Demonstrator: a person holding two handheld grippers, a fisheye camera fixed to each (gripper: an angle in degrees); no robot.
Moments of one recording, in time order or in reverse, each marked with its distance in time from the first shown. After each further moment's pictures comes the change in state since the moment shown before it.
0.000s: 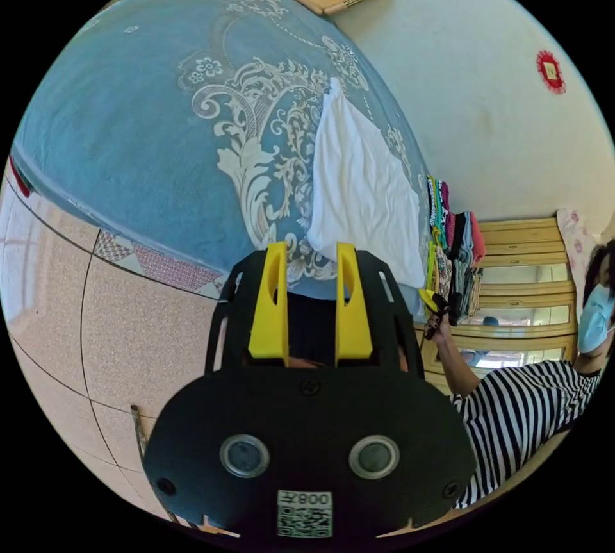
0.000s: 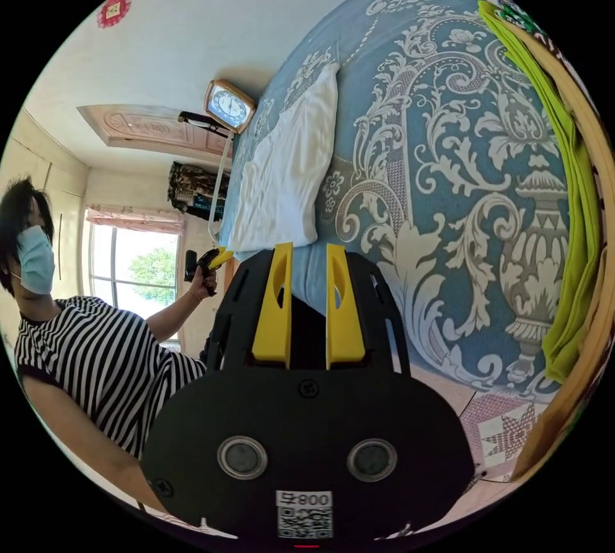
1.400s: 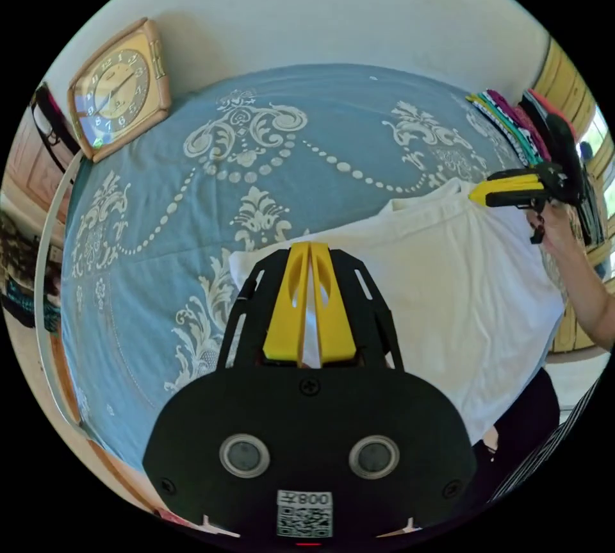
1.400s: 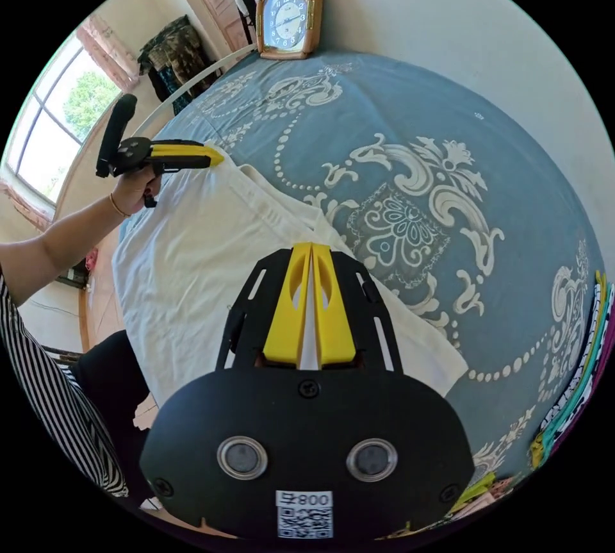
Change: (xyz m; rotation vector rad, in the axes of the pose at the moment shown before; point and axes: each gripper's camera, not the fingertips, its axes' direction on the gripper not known) left arm 0.264 -0.226 0.170 0.029 -0.568 0.635; right arm -0.061 -0.349 0.408 -0.182 0.547 -0.667
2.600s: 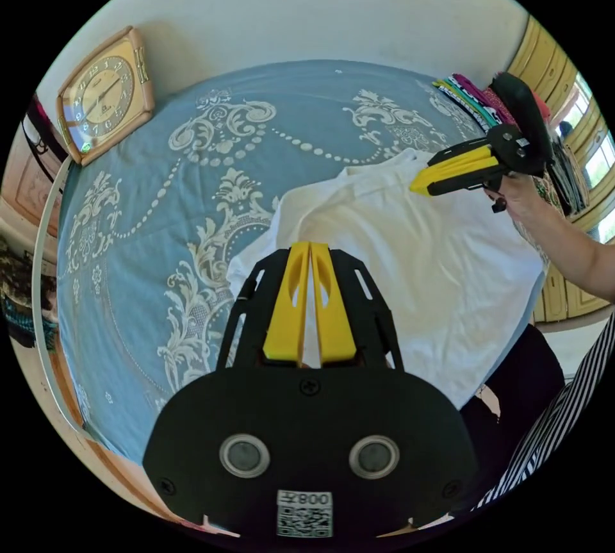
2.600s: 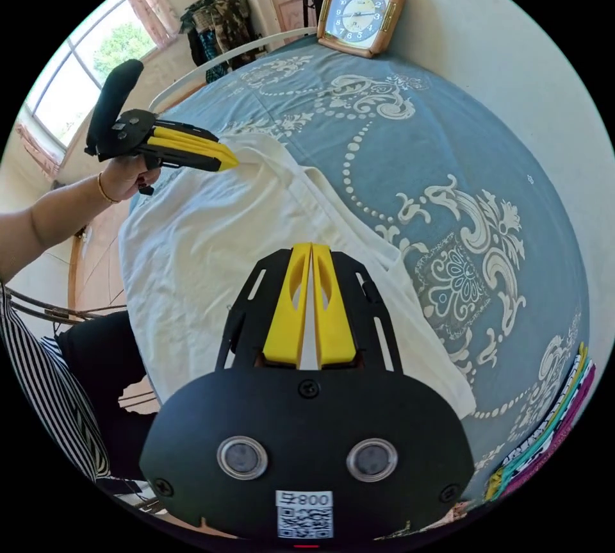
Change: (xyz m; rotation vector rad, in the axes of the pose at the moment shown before) left arm 0.062 -0.029 0.003 -0.016 0.069 0.092; right arm -0.068 -0.087 0.133 -0.088 0.017 -0.215
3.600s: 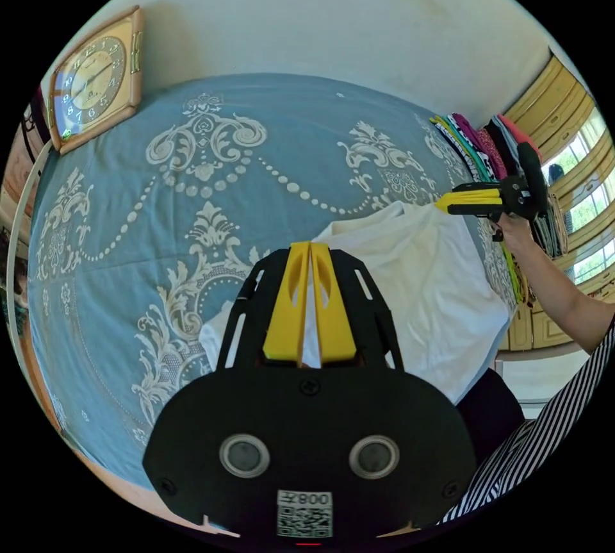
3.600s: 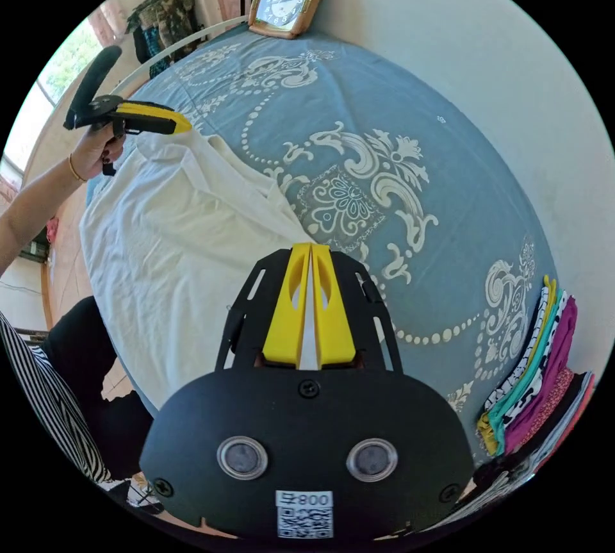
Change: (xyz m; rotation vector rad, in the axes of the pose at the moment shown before) left arm -0.036 -0.033 -0.013 0.057 0.152 -0.104; right arm 0.042 0.041 -0.099 -0.048 0.157 0.149
